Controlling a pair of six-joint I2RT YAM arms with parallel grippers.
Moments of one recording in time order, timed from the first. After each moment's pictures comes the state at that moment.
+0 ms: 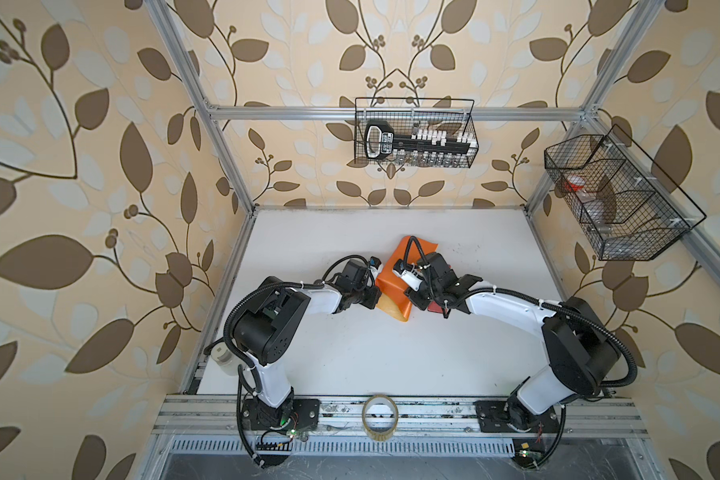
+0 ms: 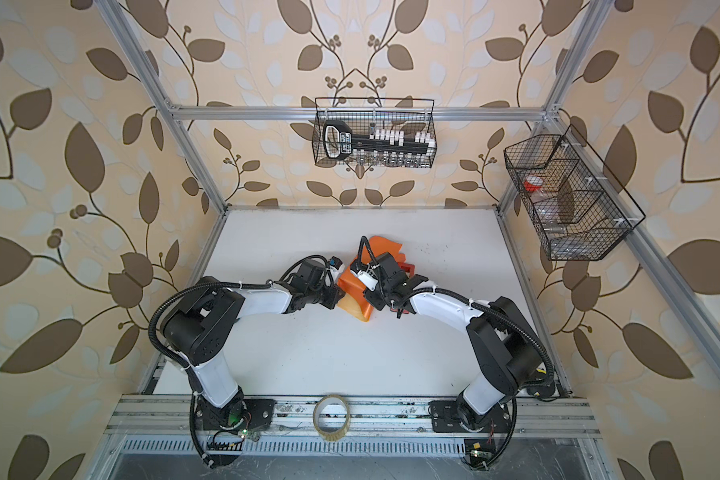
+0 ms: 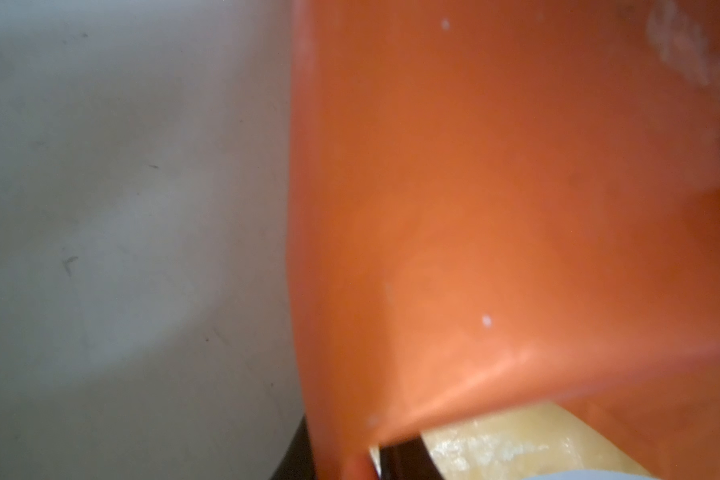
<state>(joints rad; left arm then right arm) -0.52 1.79 0.83 0.15 0.24 -0.12 0.62 1.61 0.97 -0.24 0.02 -0.32</state>
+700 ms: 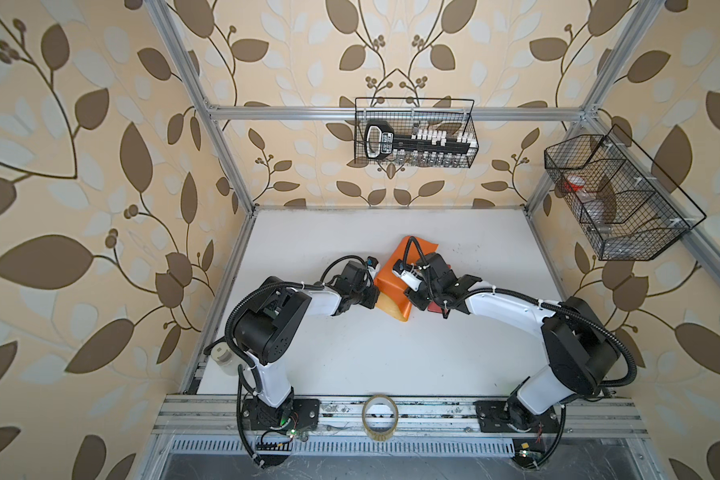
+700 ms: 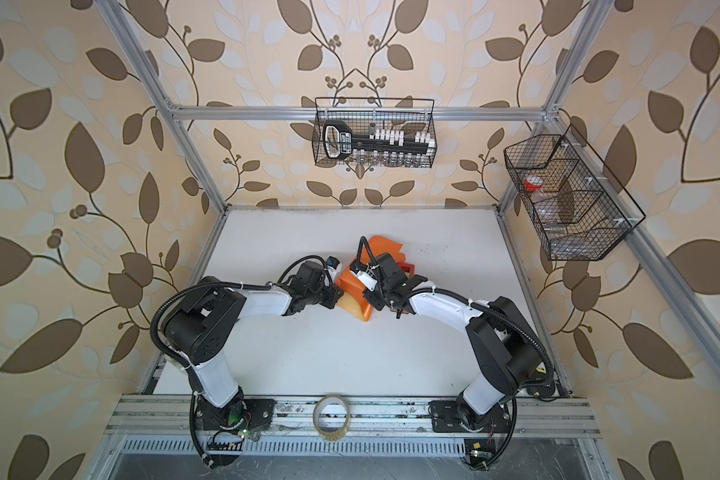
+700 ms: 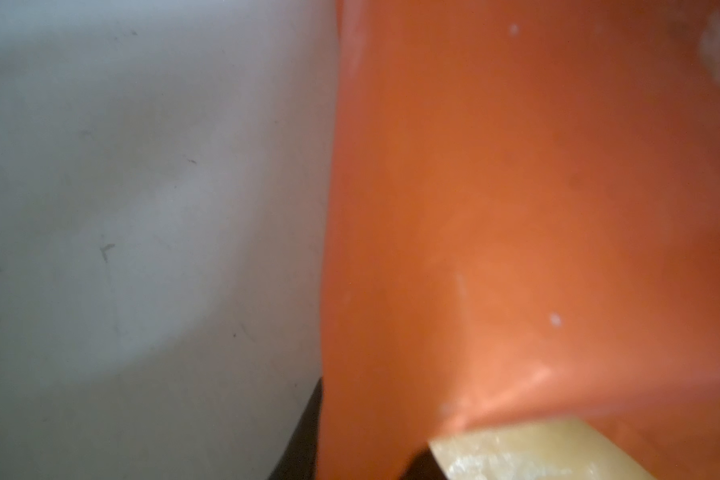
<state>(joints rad) -0.52 1.78 0.82 0.14 0.21 -0.16 0.63 1.62 0.97 -0.24 0.03 -0.32</state>
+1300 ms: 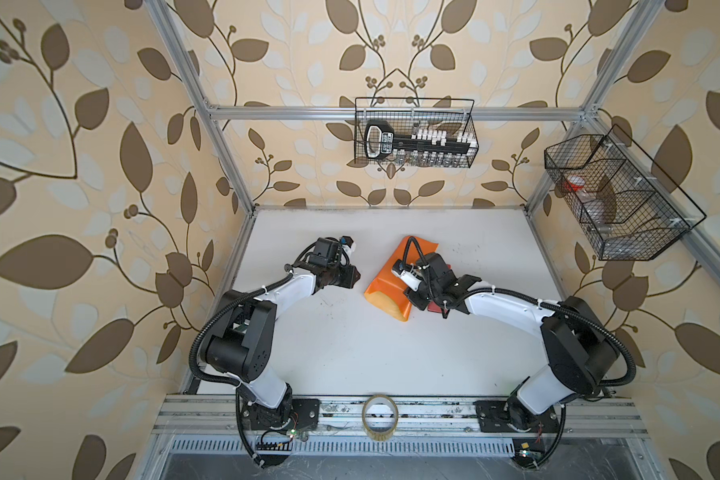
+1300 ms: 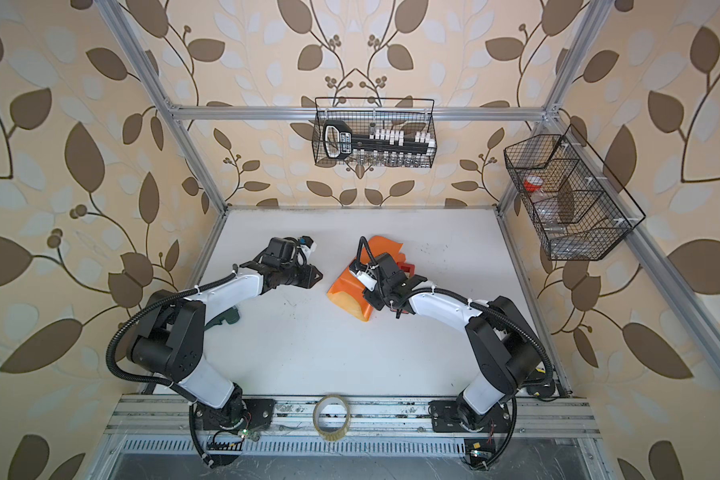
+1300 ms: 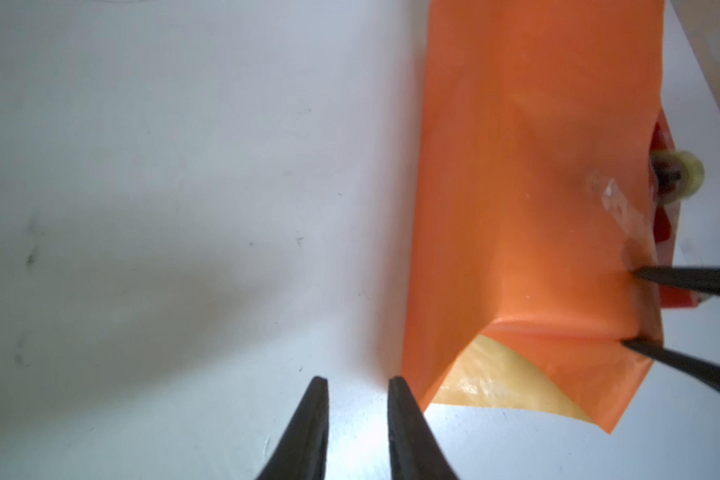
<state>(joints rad) -0.28 1.61 0.97 -0.23 0.33 -0.13 0.63 1.62 0.97 -0.23 0.03 -0.33</state>
